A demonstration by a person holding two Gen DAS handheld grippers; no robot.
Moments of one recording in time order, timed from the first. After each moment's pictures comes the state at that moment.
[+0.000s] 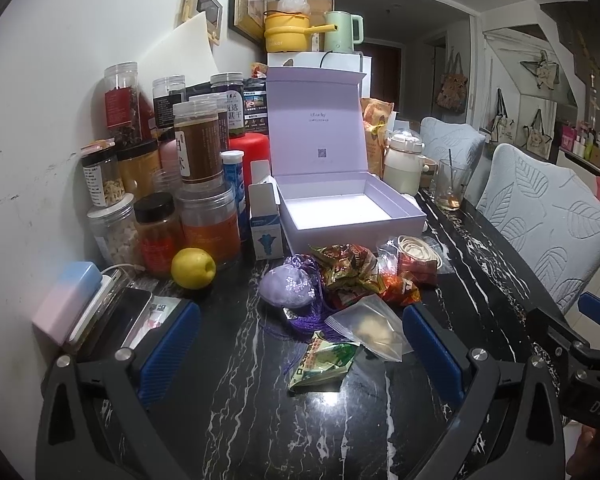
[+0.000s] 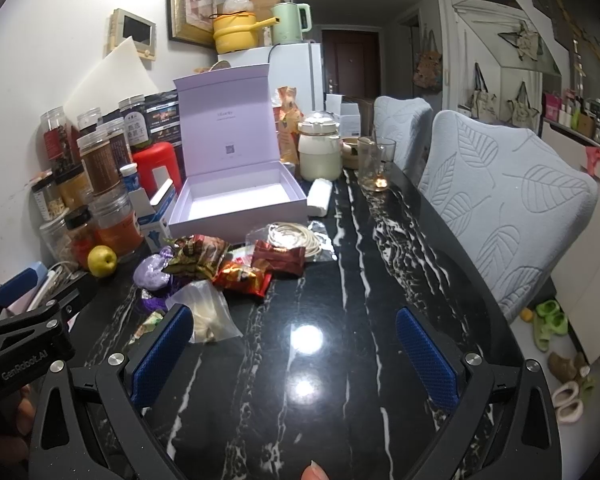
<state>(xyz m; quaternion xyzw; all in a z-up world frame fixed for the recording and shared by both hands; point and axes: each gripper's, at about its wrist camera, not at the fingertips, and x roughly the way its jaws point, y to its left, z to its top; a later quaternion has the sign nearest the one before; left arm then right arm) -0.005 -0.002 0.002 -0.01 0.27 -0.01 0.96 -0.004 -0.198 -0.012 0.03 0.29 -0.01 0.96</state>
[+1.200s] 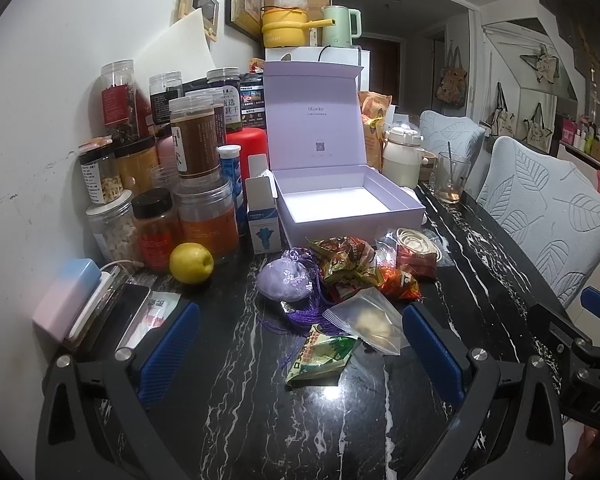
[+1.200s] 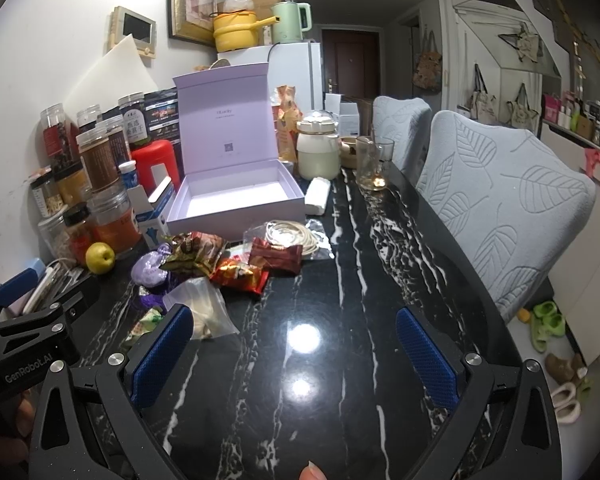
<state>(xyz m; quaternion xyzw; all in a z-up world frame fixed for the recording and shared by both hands) -0.006 -0.008 -0.001 0.00 0.28 -0.01 0.96 -0.007 -0.201 -0.012 0.02 0.29 -0.01 0.96</state>
